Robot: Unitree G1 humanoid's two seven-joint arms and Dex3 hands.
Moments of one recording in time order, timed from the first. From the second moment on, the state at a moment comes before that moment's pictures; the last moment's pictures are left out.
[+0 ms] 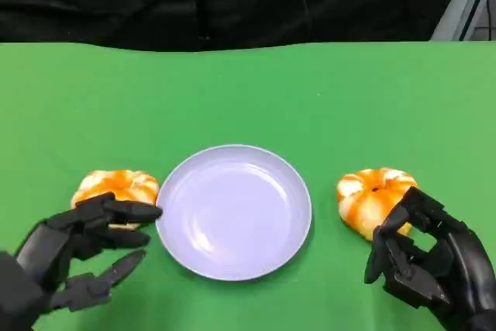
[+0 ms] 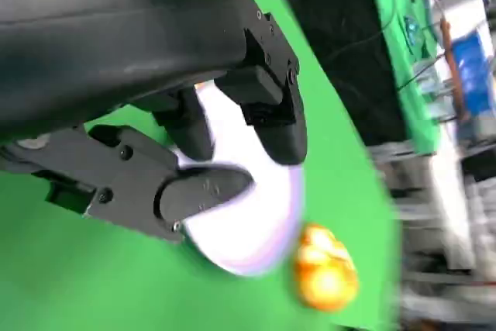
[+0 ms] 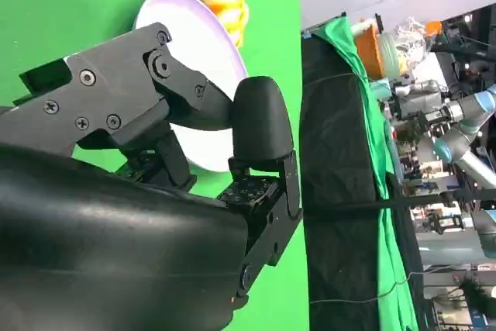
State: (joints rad) left arm 0.14 0.25 0.10 0.00 0.06 -0.27 -0.34; right arm 0.14 0.08 -0.02 0.03 0.26 -0.12 0.28
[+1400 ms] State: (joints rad) left arm -0.51 0.41 -0.37 1.01 0.70 -0.43 0.20; right arm 0.14 0.08 -0.01 0.02 0.24 -0.12 0.27
